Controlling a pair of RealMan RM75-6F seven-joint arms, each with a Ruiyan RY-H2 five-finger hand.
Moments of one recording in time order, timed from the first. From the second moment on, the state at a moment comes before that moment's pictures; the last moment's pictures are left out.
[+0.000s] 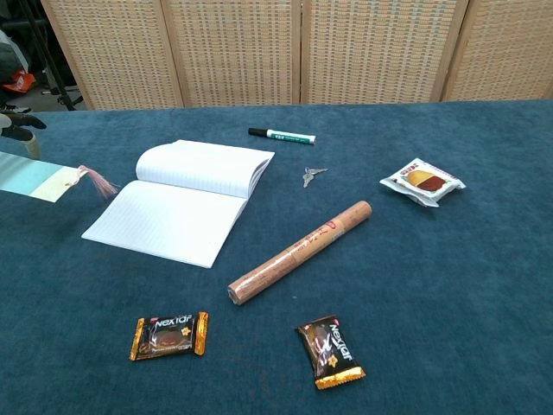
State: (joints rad) left arm -0.68 -1.25 -0.08 -1.26 1.11 0.74 0.38; right arm 0.11 -1.18 0.09 -1.56 -1.46 1.47 -0.08
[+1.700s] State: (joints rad) left arm -1.14 -1.46 -0.03 -1.48 0.33 0.86 0.98; right arm 0.11 -1.14 0.09 -1.52 -1.48 1.46 0.13
